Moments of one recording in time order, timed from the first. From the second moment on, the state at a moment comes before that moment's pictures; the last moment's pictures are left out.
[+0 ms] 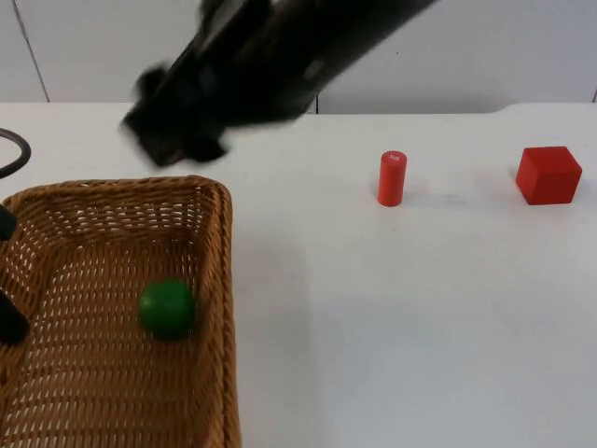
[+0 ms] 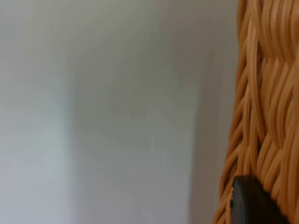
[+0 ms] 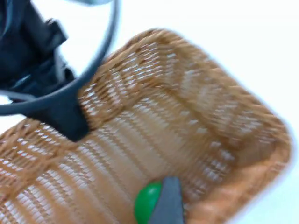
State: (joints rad) right arm 0.86 1.83 -1.45 0.08 0.47 -0.12; left arm 0.26 1.72 -0.73 -0.74 0.84 0.65
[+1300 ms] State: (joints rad) right arm 0.68 0.99 -0.98 0.00 0.71 -0.09; left arm 0.07 1.77 -0.83 -0.79 0.74 0.60
